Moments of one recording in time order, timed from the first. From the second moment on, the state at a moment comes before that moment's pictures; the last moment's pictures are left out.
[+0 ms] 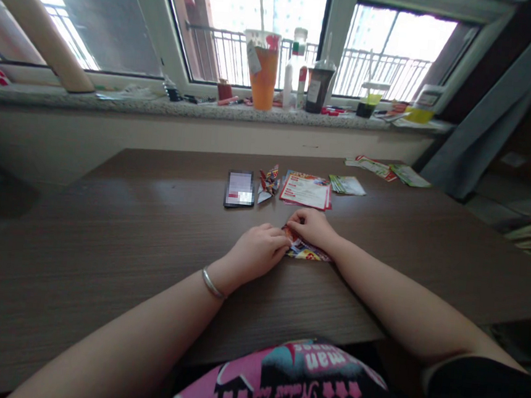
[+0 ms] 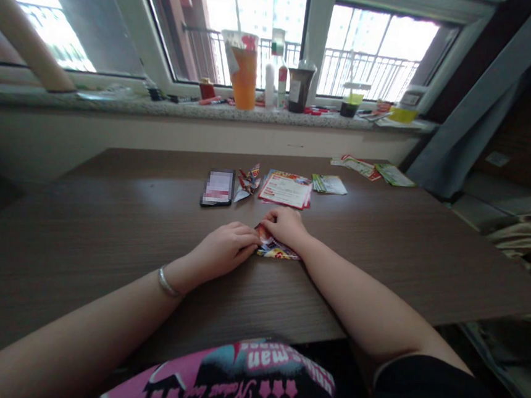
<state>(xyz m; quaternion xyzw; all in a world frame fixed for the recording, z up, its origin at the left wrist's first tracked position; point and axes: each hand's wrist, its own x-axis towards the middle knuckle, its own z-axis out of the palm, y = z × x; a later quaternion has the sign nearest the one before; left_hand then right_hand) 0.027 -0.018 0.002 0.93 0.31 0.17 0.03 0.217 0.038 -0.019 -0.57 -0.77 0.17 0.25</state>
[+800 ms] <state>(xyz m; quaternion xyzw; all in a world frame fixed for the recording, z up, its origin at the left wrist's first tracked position) 0.022 -0.027 0.013 0.95 0.30 0.10 0.02 0.224 0.056 -0.030 -0.58 -0.75 0.16 0.28</state>
